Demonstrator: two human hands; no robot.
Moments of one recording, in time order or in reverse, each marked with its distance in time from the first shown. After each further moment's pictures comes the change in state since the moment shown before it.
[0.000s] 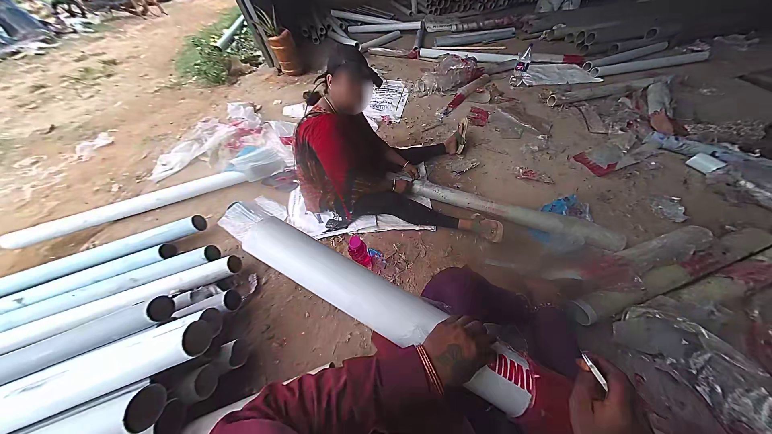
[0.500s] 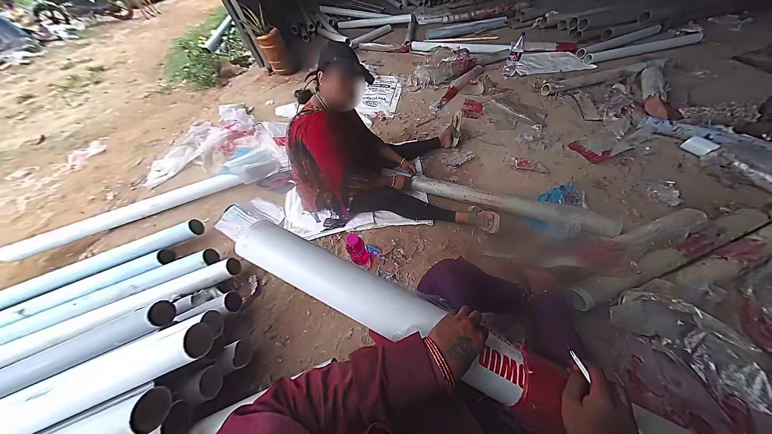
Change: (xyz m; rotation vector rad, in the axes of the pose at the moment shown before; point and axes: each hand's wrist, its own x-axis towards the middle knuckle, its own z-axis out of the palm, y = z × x) left_hand 0.019 0.024 -0.019 0.001 -0.455 -0.217; right_hand -0.028 0.021 -0.006 -0.154 -0.220 0.273
